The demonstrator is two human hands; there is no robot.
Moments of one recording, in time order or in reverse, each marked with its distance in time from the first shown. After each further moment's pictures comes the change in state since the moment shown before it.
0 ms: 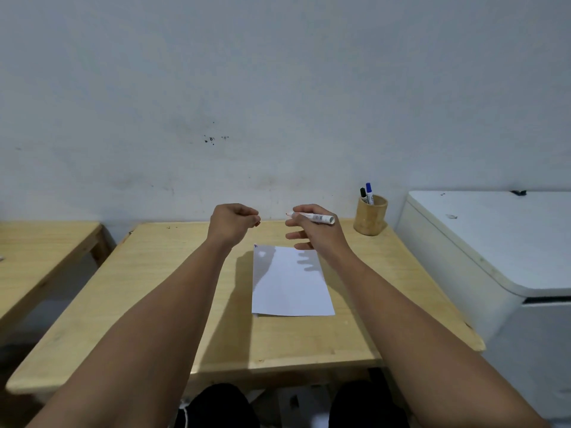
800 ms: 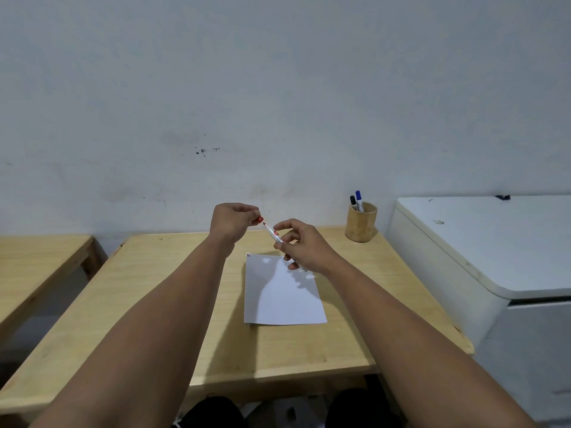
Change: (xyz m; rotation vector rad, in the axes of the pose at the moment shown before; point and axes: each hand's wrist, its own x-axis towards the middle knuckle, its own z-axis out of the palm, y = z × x) left_hand 0.006 0.029 0.016 -0.131 -0.011 -0.019; right_hand 0.007 0.008 -0.003 -0.316 -0.207 -0.034
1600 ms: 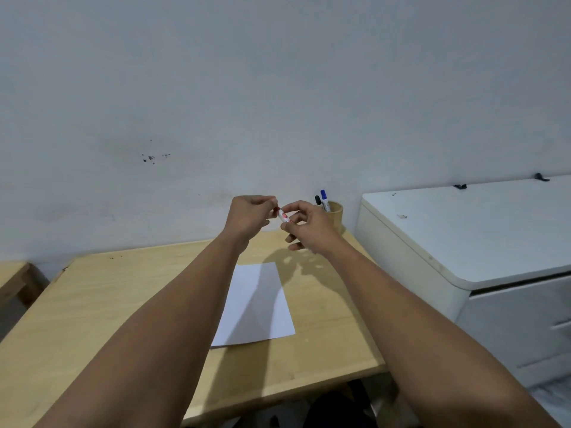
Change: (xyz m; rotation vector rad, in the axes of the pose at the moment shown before) left_hand -0.001 0.036 0.104 -0.039 -0.229 0.096; right_hand 0.007 0.003 -0.085 0.008 0.247 0.012
